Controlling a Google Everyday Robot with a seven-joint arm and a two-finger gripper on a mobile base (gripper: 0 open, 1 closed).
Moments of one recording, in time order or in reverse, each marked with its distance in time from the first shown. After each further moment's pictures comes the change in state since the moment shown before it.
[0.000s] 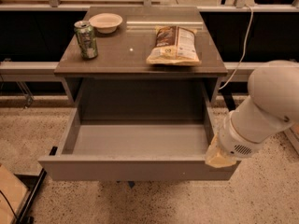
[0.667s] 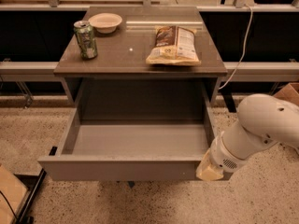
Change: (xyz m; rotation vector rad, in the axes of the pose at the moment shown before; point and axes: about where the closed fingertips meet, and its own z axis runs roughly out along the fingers) arm 0.020 -0.002 0.091 -0.113 -0.086 0.099
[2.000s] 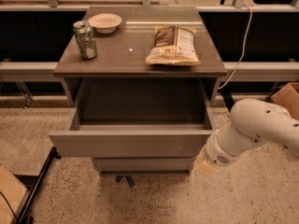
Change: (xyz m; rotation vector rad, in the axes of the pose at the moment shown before) arm -0.003 -0.041 0.030 0.064 -0.017 -0.026
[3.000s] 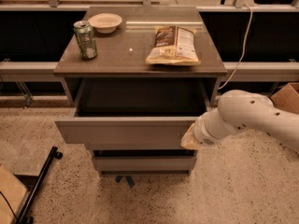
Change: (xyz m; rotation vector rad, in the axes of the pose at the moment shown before) arm -0.055 -0.068 0.007 0.169 -0.102 -0.133
